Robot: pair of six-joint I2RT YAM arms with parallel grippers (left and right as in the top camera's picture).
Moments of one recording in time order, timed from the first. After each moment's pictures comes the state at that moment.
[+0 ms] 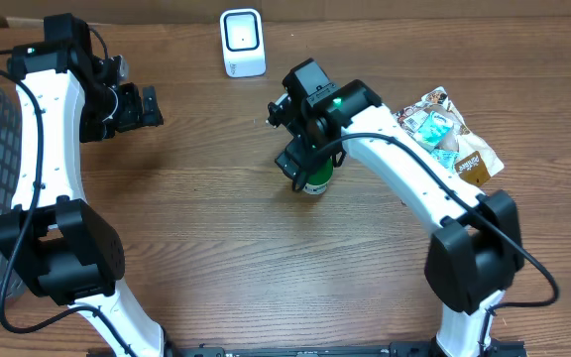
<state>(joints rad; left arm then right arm) 0.19 1.99 1.92 -1.33 0.18 -0.02 0.57 1.99 1.73 -1.06 -0.05 -0.27</state>
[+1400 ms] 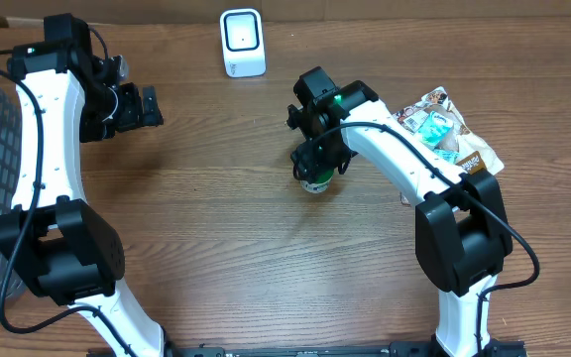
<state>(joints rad) 0.19 1.99 1.92 -1.33 0.18 -0.02 0.51 2.08 1.70 -1.08 -0.07 -0.08</state>
